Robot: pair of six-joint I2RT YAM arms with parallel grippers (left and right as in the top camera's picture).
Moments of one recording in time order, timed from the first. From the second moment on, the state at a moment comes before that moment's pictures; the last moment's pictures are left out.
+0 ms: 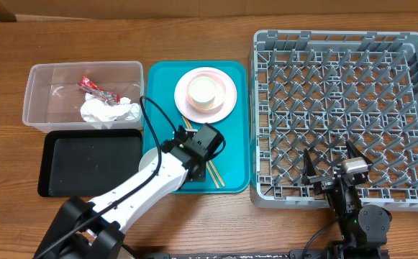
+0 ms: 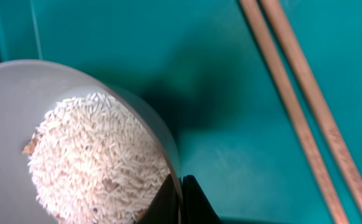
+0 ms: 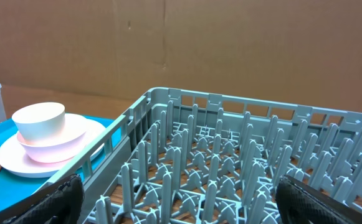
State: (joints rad) left arm -0.66 1.57 0.93 -0.82 -0.27 -0.62; right arm 0.00 0.01 0.02 -0.02 -0.18 -0.06
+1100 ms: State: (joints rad) left arm 0.21 1.36 1.26 -1.18 0.38 -0.19; right arm 0.00 0.01 0.02 -0.02 -0.18 -0.06
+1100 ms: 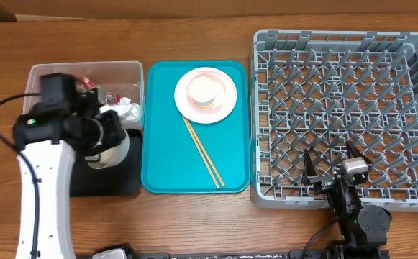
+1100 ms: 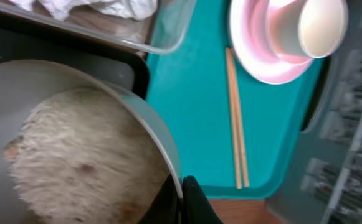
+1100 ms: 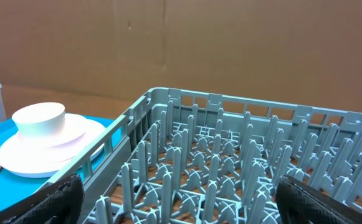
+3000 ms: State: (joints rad) left arm 0.90 1.61 0.83 -0.77 1.56 0.00; right arm 0.00 0.01 0.02 -0.02 -0.18 -0.06
